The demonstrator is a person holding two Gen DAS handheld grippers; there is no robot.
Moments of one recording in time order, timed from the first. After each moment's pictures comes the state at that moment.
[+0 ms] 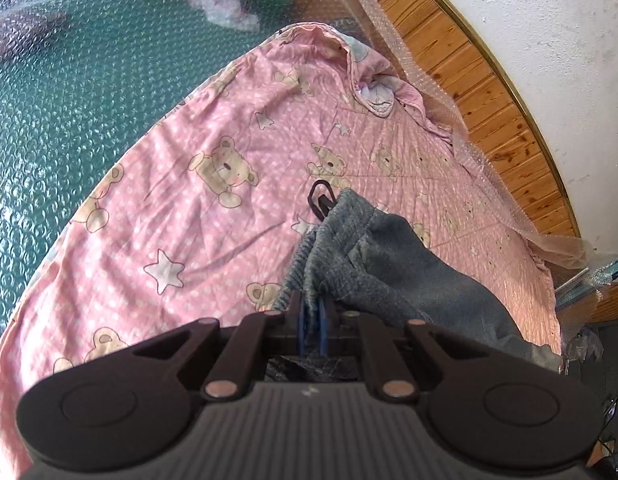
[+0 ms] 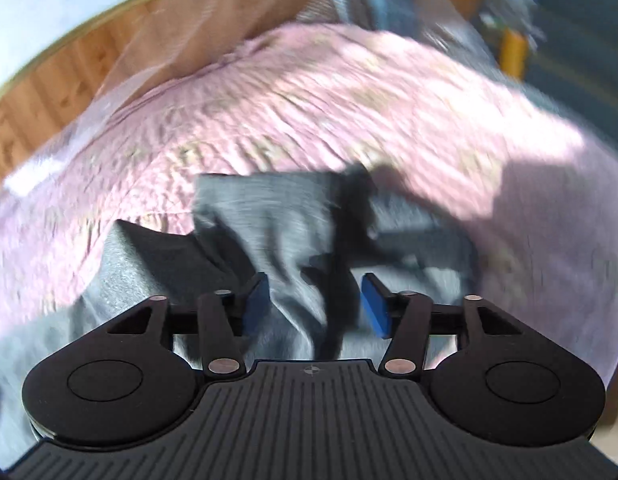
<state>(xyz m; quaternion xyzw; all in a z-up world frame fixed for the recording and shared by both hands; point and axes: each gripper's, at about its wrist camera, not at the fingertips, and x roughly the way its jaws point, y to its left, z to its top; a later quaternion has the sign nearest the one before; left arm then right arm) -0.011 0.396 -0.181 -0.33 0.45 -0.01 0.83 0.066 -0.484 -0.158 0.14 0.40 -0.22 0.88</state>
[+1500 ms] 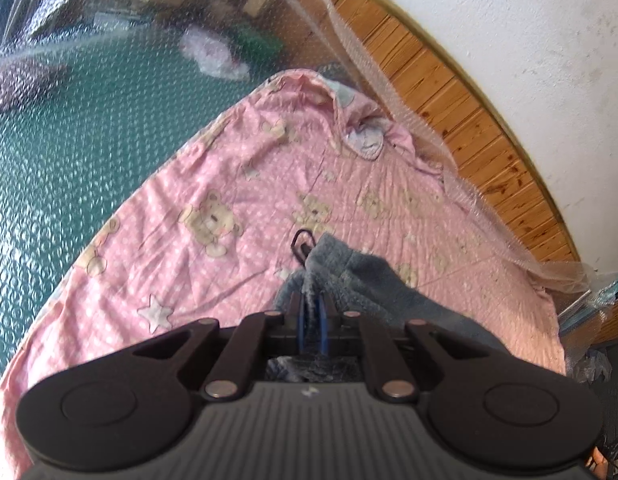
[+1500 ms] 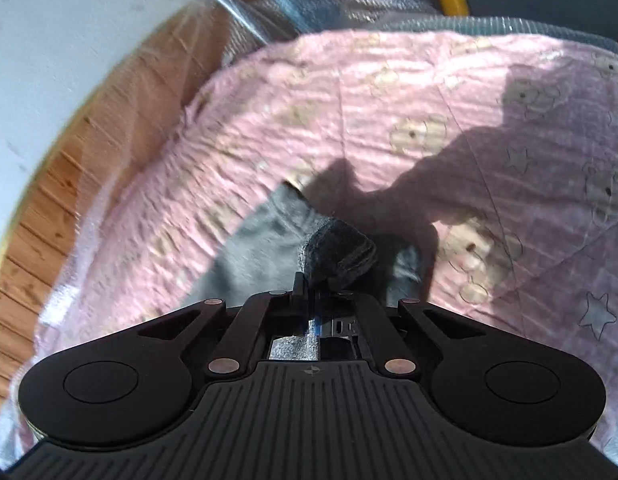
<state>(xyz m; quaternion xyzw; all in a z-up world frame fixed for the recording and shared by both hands) -0.008 0.391 -0.143 -0.32 0.39 0.01 0.86 0.004 -0.572 -0.162 0.38 0.29 -0.24 0.84</state>
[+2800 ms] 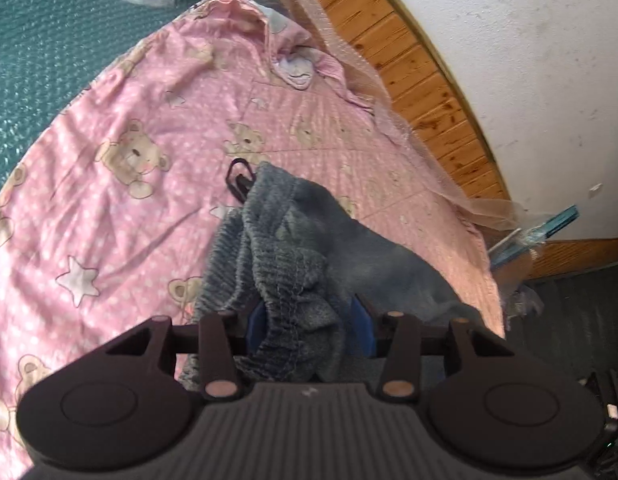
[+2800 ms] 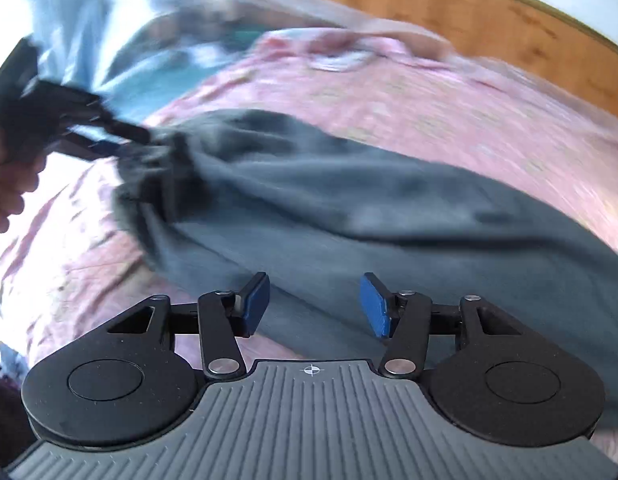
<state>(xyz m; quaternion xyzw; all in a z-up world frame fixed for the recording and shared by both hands) 0.004 0.391 -0.196 -0.37 0.43 -0.16 0.81 0.007 0.068 -0.121 -0.14 0.42 0.28 0.86</state>
